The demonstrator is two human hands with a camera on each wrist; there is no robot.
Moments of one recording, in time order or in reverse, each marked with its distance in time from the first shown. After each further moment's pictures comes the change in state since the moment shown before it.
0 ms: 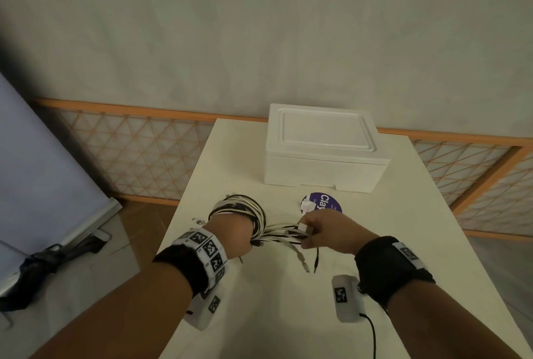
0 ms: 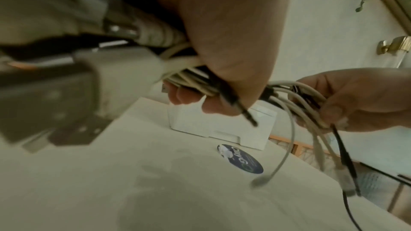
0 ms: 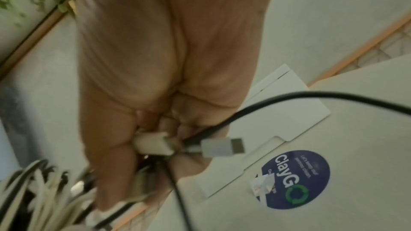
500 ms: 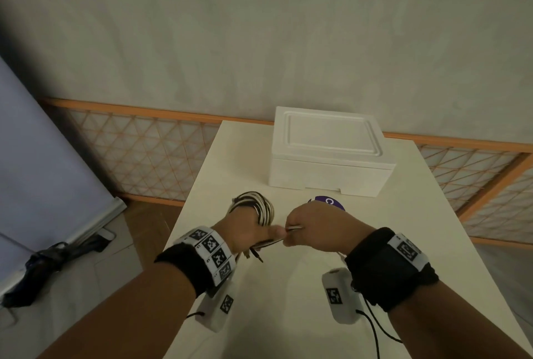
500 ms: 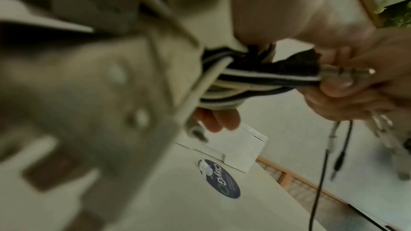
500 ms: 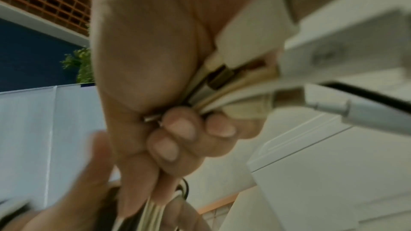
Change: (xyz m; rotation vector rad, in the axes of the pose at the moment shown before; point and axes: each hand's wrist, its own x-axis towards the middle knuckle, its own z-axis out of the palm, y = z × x) left_hand 0.006 -0.007 0.001 -0.752 0.081 -0.038; right_hand -0.007 -0.075 -0.010 -0.404 -0.036 -0.079
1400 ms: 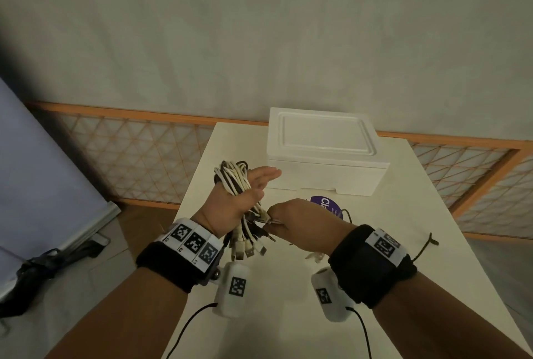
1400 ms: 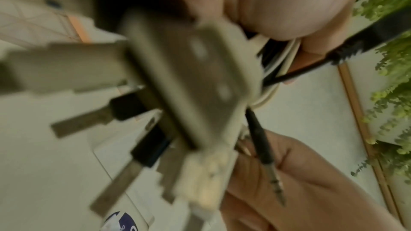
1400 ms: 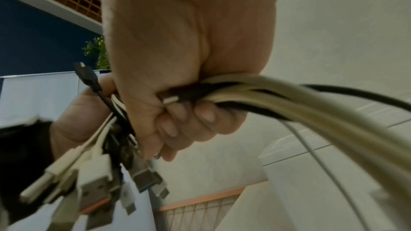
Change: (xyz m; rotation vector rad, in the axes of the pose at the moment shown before) left_hand -0.002 0.018 -0.029 -0.945 0.134 0.406; right_hand 0.012 -0.013 0.007 -0.122 0.202 -0.193
